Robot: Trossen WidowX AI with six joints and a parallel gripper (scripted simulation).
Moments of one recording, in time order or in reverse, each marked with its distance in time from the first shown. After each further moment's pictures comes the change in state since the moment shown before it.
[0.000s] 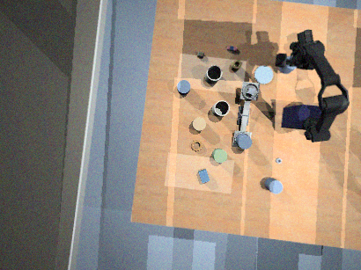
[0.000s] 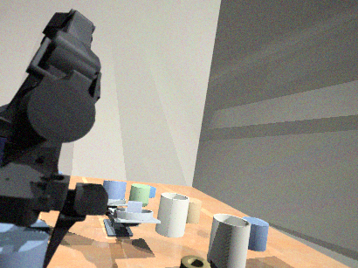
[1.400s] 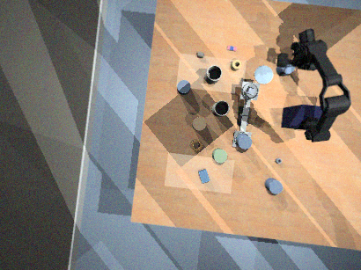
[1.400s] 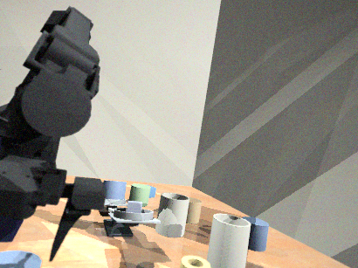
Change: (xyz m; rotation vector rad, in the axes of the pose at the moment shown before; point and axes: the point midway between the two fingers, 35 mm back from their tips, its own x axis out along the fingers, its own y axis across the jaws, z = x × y) arm -0.007 -0.004 -0.004 0.016 0.026 -0.002
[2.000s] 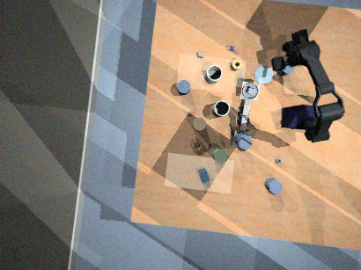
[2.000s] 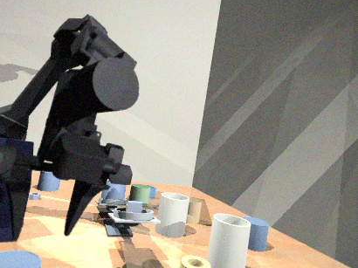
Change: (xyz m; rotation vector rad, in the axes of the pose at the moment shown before) arm -0.029 0.034 -0.002 -0.324 -0.095 -0.053
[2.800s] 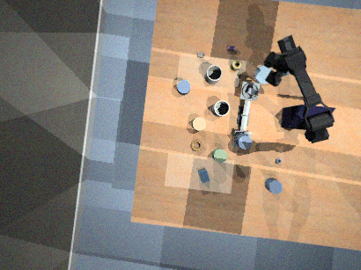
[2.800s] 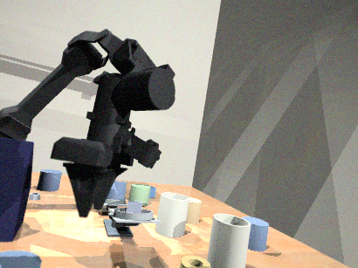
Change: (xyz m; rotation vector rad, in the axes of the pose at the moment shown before) arm -0.023 0.063 -0.017 -0.823 -0.003 0.022
